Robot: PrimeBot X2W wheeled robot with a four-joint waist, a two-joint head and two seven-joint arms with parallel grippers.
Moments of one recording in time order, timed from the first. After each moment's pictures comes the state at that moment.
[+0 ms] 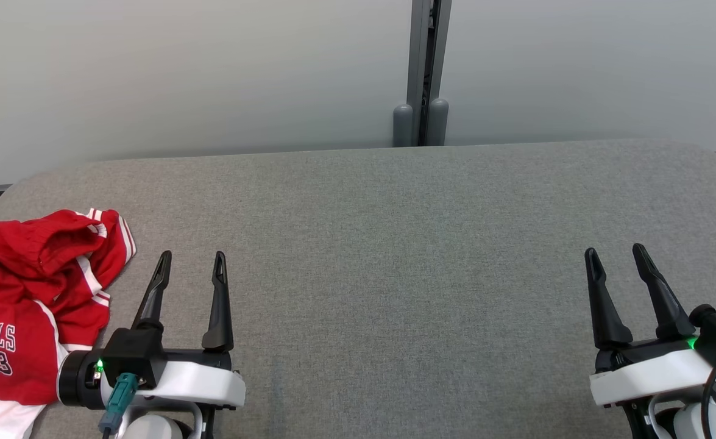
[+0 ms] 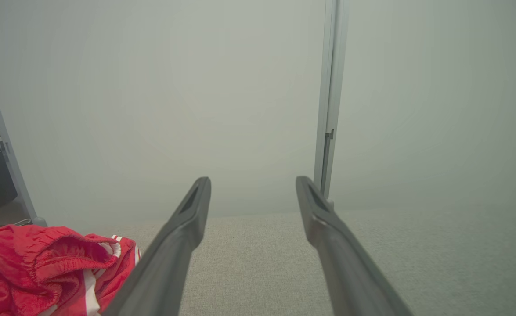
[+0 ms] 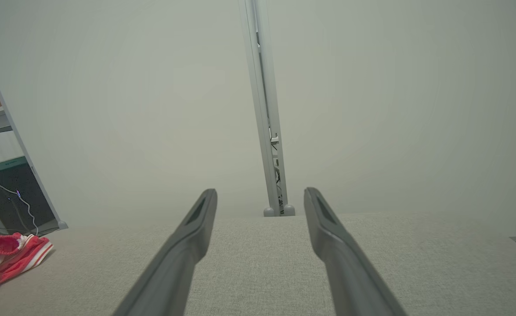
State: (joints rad) left arm -0.08 0.05 -0.12 0.14 -0.14 0.10 -0.26; right arm -0.10 -0.13 0.08 0.15 0.32 0.13 -0.26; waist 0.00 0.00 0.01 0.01
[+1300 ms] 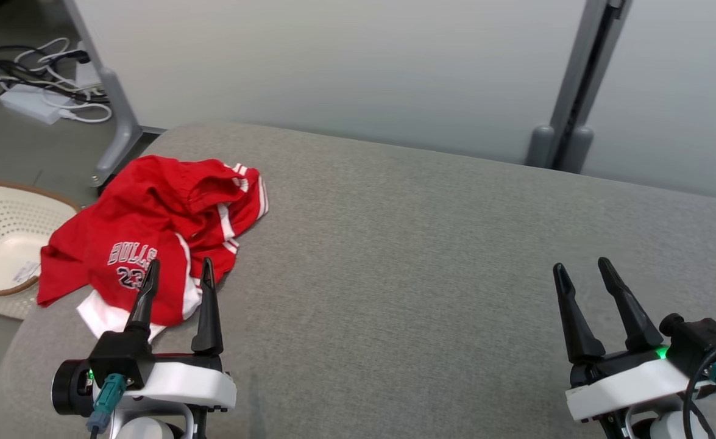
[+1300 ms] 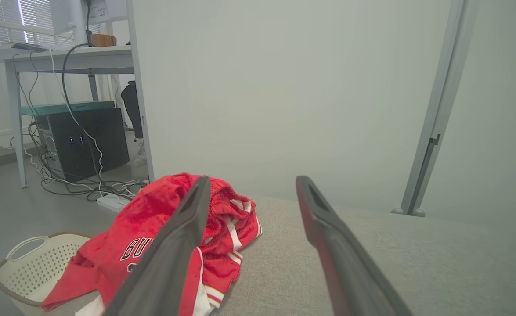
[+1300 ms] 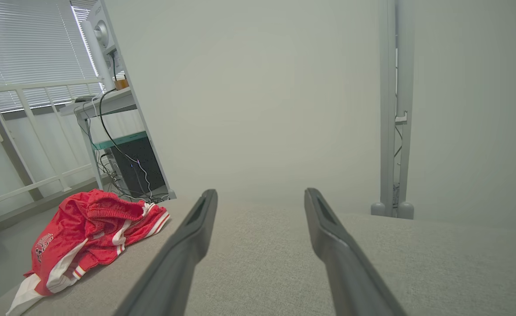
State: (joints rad) left arm -0.08 0.05 -0.09 0.18 -0.17 0.09 -0.26; right arm -0.09 -0.13 0.16 0.16 0.37 0.13 -0.26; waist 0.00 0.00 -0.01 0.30
